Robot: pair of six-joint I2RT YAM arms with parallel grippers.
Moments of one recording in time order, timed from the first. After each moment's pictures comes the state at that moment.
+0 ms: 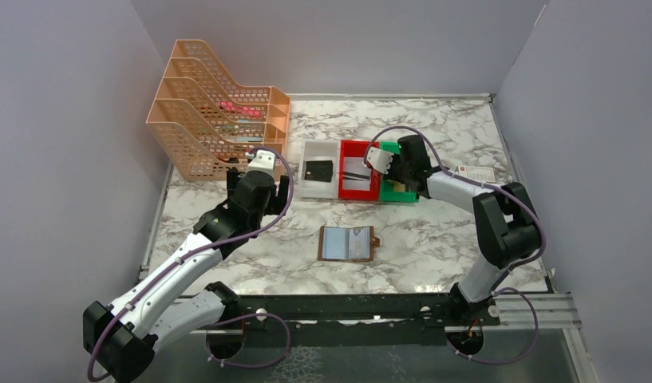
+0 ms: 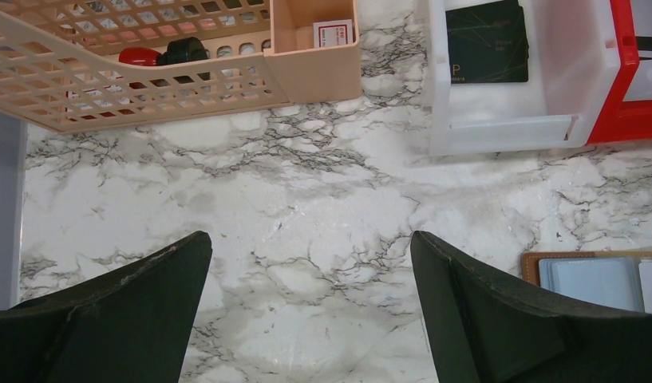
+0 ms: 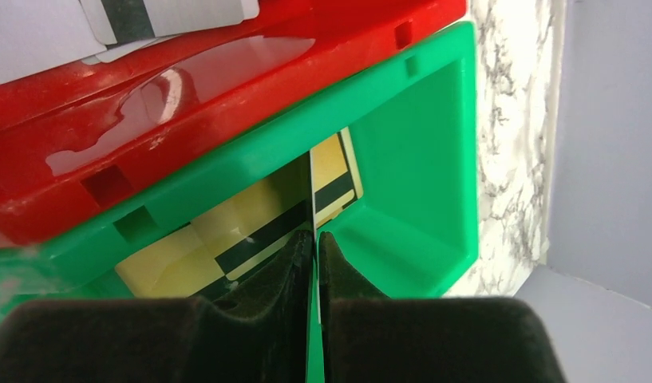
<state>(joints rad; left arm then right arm) -0.63 0.91 0.78 -0.47 -0.51 -0.20 0.37 1.70 0.96 0.00 0.03 -1.03</state>
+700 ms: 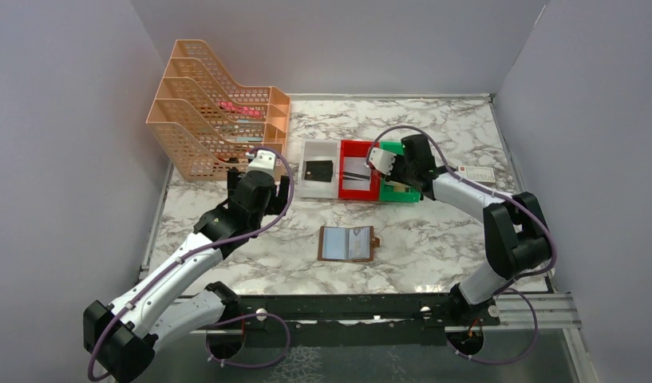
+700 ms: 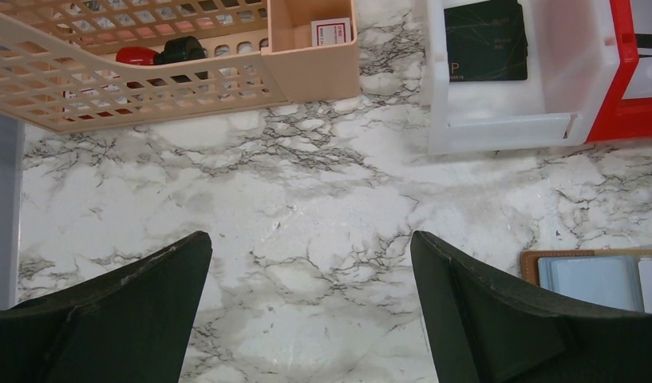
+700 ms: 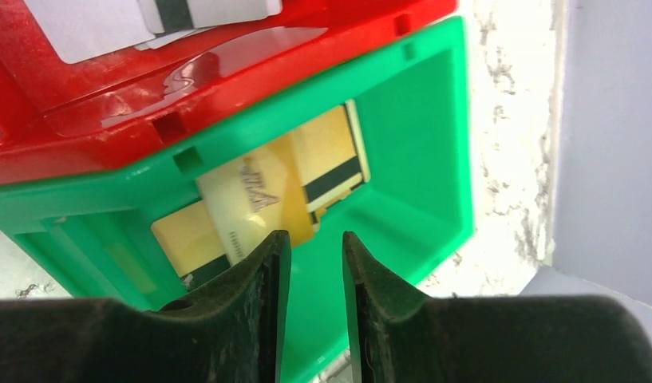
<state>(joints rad) -0.63 0.91 0.78 -0.47 -0.51 -0.20 0.36 1.64 0.96 -0.10 -0.01 -1.02</state>
